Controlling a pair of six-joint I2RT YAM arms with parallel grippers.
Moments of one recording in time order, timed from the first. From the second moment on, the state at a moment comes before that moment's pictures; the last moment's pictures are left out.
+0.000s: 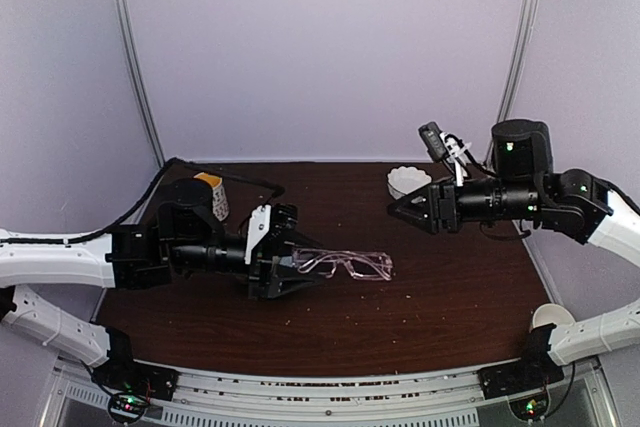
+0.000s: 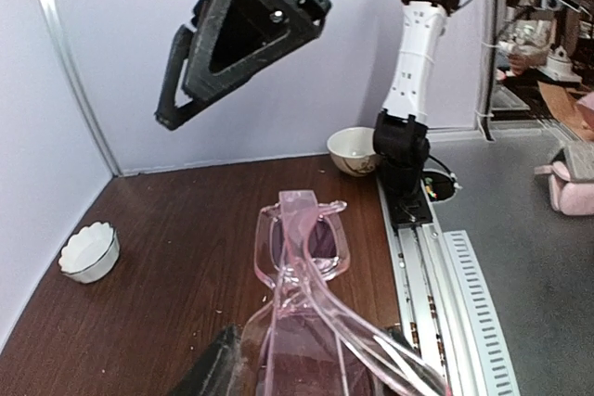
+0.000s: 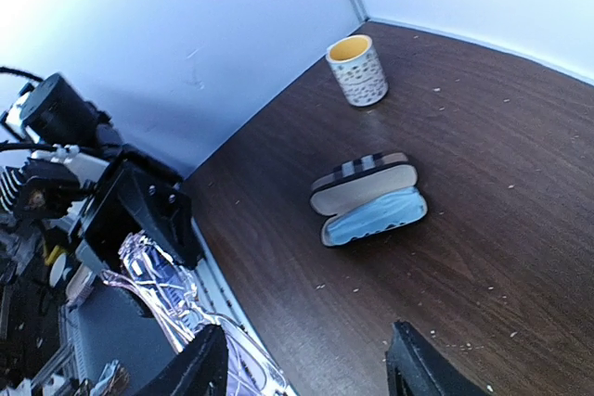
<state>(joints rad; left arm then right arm) -1.13 1.18 0.83 0.15 0.36 0.21 0.88 1.03 1.12 -0.48 -0.21 0.39</state>
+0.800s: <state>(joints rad) -1.13 1.27 0.93 -0.04 0.76 0.59 0.95 1.14 0.98 -0.46 -0.78 0.36</state>
